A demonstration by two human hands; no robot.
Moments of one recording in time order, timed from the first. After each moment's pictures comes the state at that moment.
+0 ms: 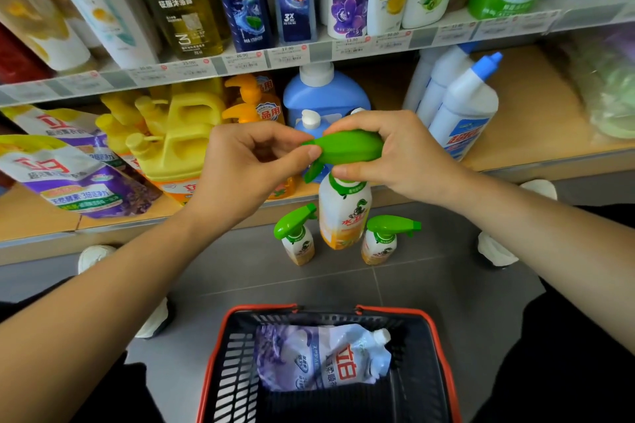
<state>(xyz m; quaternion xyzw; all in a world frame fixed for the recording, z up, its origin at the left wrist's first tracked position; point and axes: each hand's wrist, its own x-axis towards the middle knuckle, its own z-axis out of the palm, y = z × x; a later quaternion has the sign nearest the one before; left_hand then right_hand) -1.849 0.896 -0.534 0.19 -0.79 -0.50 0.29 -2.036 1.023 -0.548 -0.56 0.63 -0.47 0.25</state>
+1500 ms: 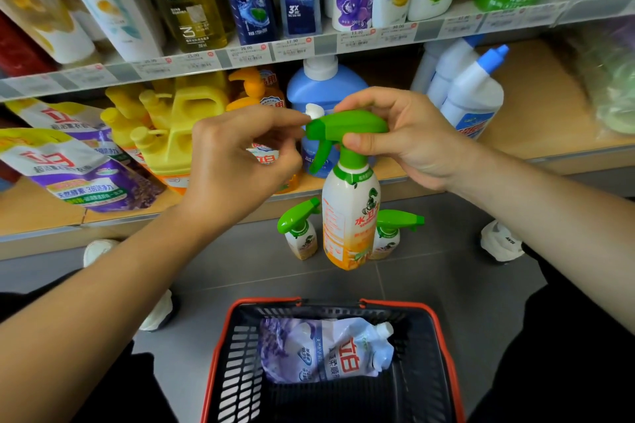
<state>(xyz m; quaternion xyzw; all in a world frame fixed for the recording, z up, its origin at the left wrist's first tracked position) -1.836 0.895 -0.523 0.12 -0.89 -0.23 0.37 -2.039 1.017 -0.544 -0.41 0.51 -0.62 0.44</state>
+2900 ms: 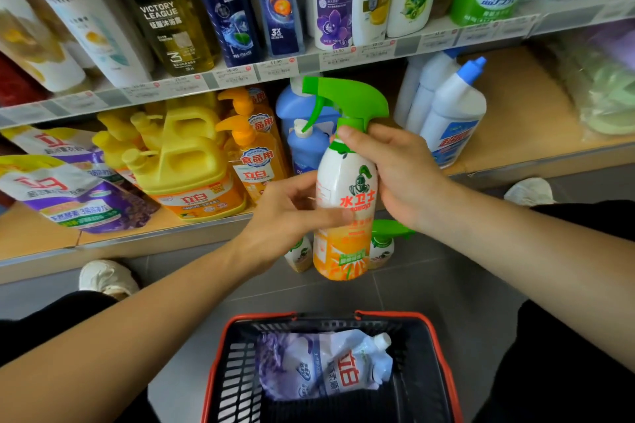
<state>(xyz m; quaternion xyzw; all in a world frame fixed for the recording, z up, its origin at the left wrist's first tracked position) -1.865 0.925 -0.582 0.19 -0.69 -0.68 0.11 -2.010 1.025 -0.551 -0.17 0.56 -0.71 0.39</state>
